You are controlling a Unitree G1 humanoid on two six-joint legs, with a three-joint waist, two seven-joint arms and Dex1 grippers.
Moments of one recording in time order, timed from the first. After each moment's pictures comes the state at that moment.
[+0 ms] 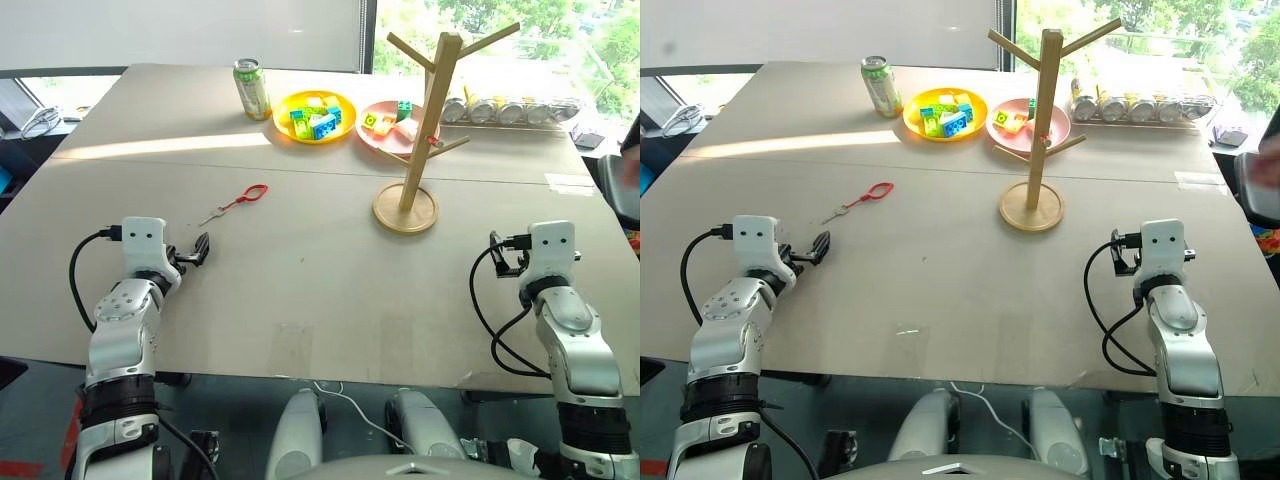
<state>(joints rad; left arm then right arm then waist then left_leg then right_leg) -0.22 0.54 0.35 0.18 -0.20 0.29 -0.30 -0.09 -0.31 -0.17 -0.26 0.05 0.43 0.07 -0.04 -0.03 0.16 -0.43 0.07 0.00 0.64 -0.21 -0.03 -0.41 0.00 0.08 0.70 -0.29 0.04</state>
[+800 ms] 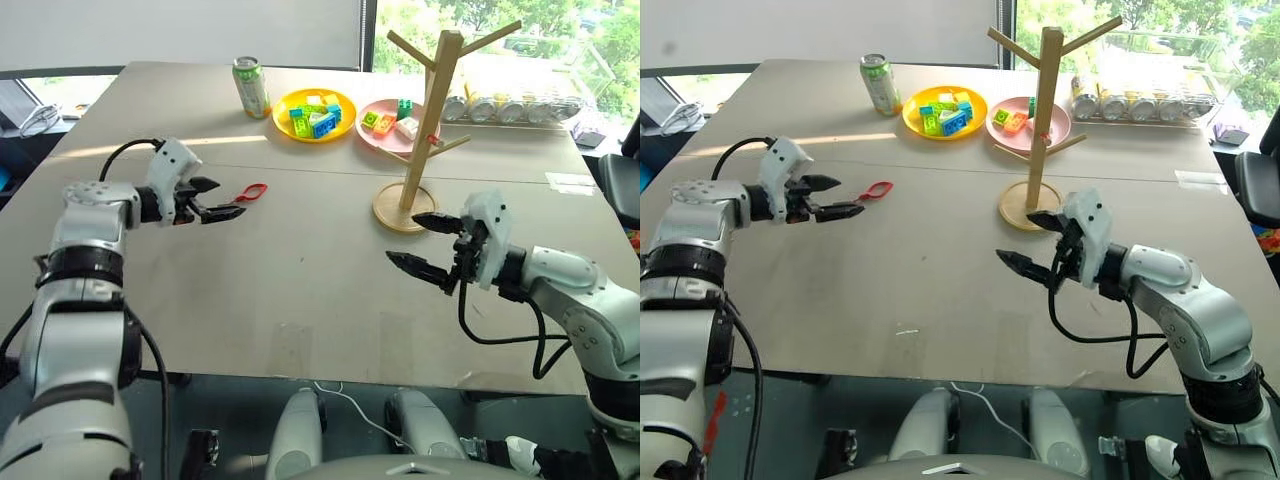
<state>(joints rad) -0.98 0.81 -0.06 1.03 -0.07 0.12 -1.15 -0.37 -0.54 -0.01 -0.57 0.61 0.87 0.65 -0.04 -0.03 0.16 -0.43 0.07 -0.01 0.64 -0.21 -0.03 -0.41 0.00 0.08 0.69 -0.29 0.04</state>
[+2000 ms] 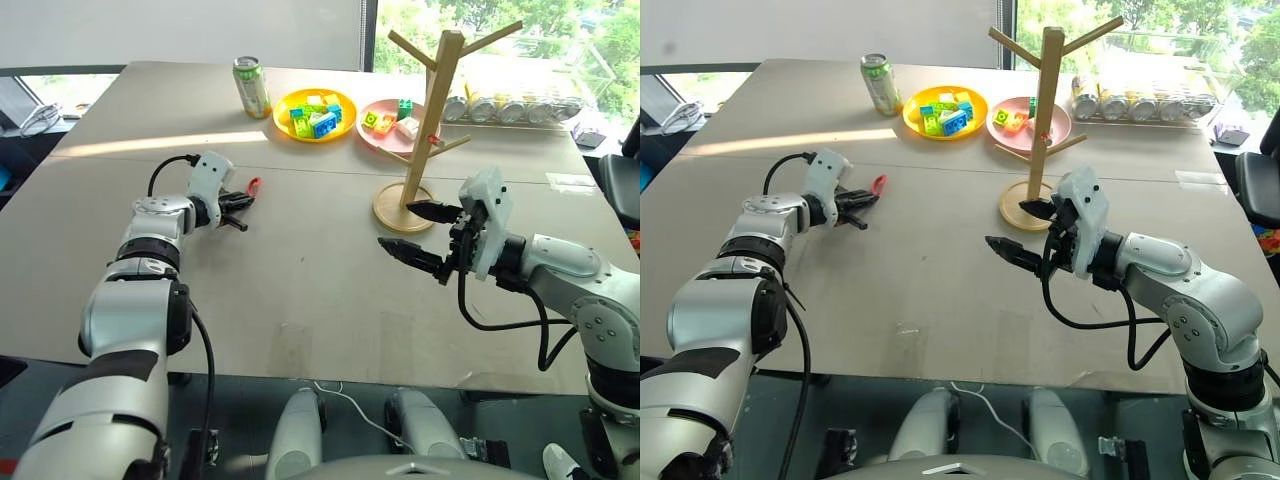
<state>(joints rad) -1.09 0.62 0.06 1.35 0.07 0.02 -0.83 -0.43 -0.55 -0.03 -0.61 0.78 0.98 0.49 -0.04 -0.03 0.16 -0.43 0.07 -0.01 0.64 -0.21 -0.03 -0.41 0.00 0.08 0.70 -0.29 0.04</state>
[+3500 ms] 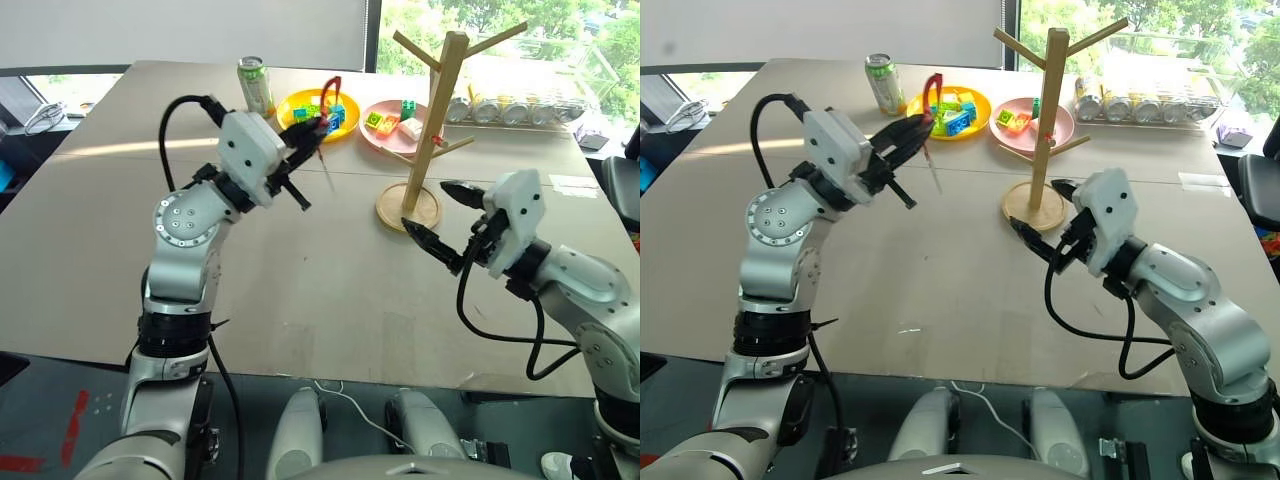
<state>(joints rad) -0.58 0.45 0.01 -0.17 -0.19 0.03 -0.72 -0.26 -0.56 -0.07 -0.74 0.56 0.76 0.39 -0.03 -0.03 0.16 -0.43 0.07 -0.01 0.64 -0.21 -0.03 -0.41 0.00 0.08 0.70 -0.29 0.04</state>
